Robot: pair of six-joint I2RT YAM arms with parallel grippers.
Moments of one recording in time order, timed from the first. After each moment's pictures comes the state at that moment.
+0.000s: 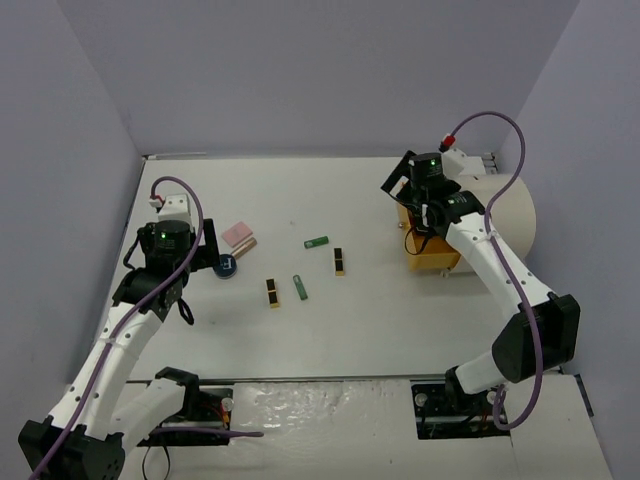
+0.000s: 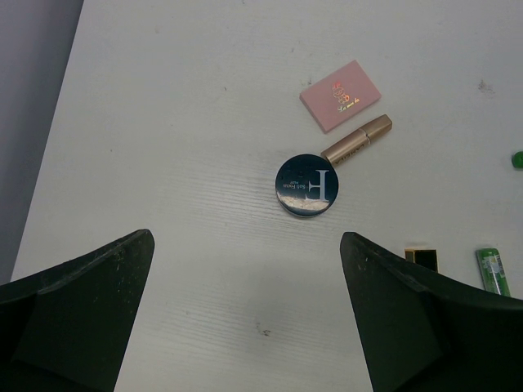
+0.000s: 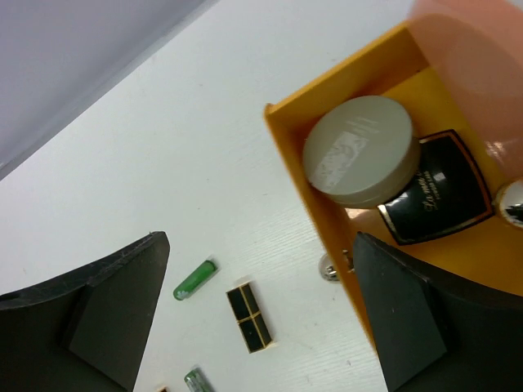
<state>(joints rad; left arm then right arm) -0.25 0.91 0.90 -0.59 -0.37 -0.21 0.32 1.47 1.31 -0.49 0.34 0.79</state>
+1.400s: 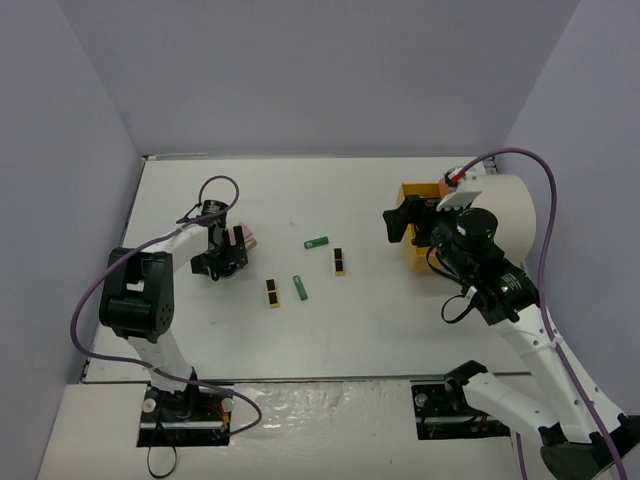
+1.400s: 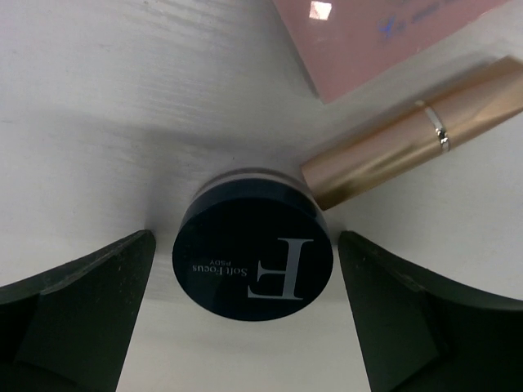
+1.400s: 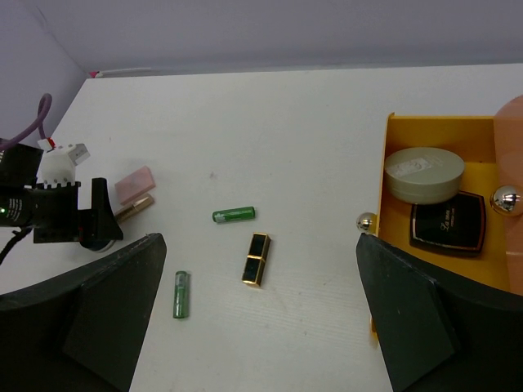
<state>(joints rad) -0.15 1.75 1.09 -0.53 -0.10 -0.36 0.46 0.88 1.00 -0.32 0.11 0.32</state>
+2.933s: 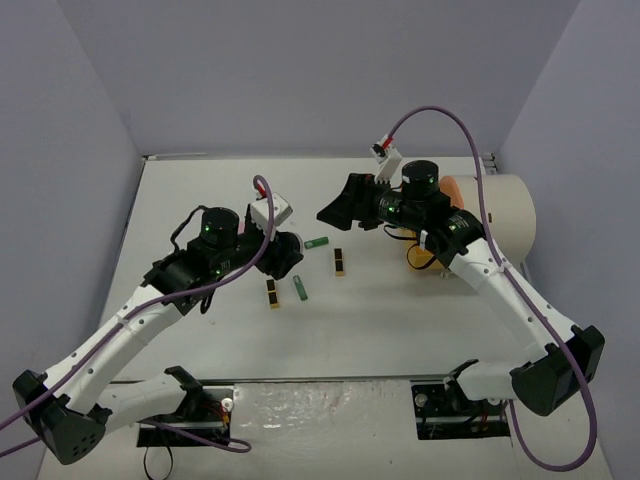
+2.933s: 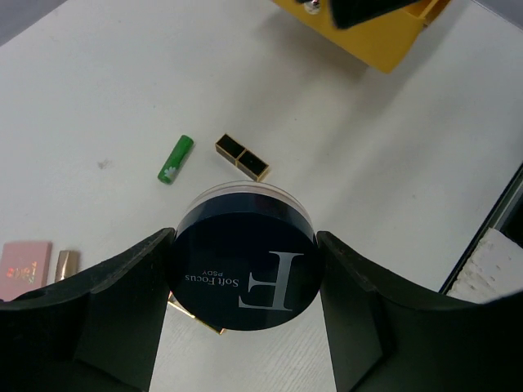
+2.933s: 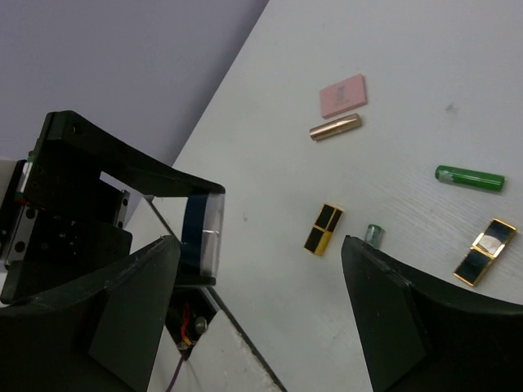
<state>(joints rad) -0.66 1.05 1.08 -0.41 0.23 0.03 0.54 1.30 1.28 -0.31 -0.46 0.55</state>
